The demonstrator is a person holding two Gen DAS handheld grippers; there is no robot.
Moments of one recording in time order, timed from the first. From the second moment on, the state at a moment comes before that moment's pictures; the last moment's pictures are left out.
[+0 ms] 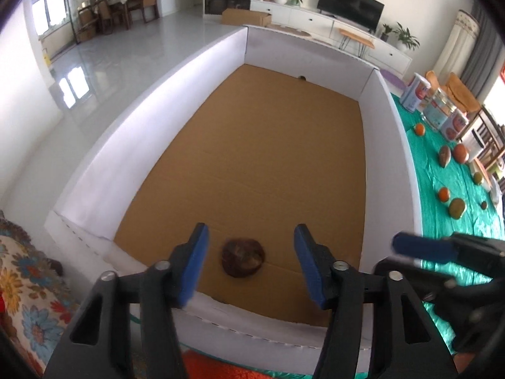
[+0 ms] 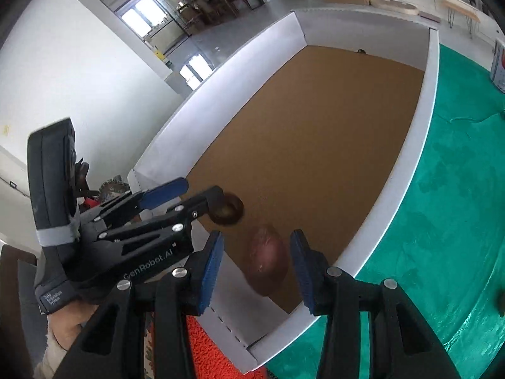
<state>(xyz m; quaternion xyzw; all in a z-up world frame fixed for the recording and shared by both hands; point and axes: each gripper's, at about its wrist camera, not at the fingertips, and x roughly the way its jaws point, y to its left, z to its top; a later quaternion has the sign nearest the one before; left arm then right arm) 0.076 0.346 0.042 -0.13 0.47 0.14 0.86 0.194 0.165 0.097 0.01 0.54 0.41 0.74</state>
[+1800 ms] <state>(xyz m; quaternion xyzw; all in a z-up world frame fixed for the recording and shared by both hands) 0.089 0.142 0.037 0.09 0.37 0.14 0.92 0.091 -0.293 0.017 -0.02 0.40 -0.01 0.92</state>
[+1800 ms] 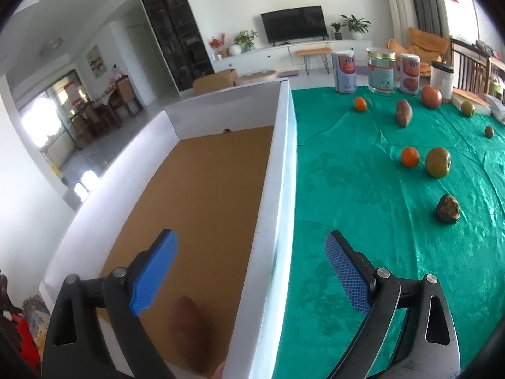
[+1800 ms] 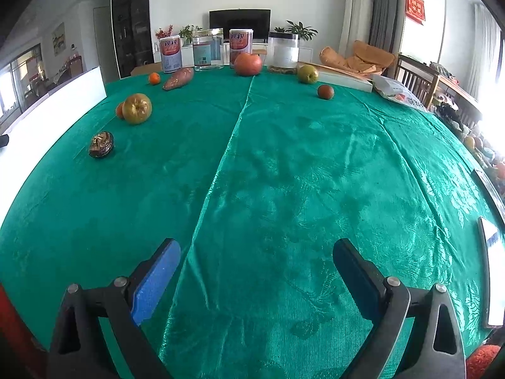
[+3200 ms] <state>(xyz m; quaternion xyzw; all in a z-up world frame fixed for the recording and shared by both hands) 0.070 -0.015 -0.044 0.03 0.40 -0.08 0.91 0.110 -0.274 0.047 -0.06 0.39 -0.09 0.92</state>
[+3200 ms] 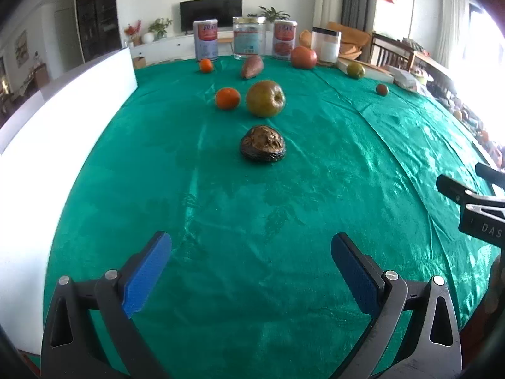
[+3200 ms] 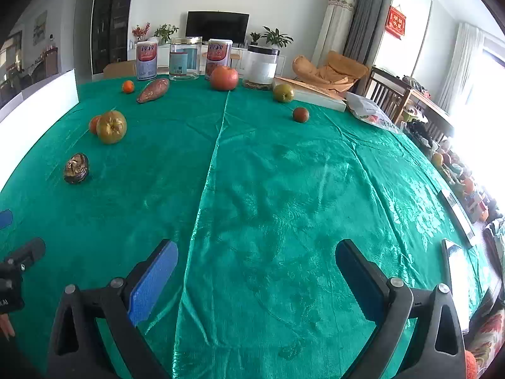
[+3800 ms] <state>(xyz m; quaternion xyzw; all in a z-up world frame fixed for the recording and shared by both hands) 0.078 -0.015 -0.052 0.02 0.43 -0.06 0.90 0.120 -0.285 0.027 -0.04 0.40 -0.09 0.91</state>
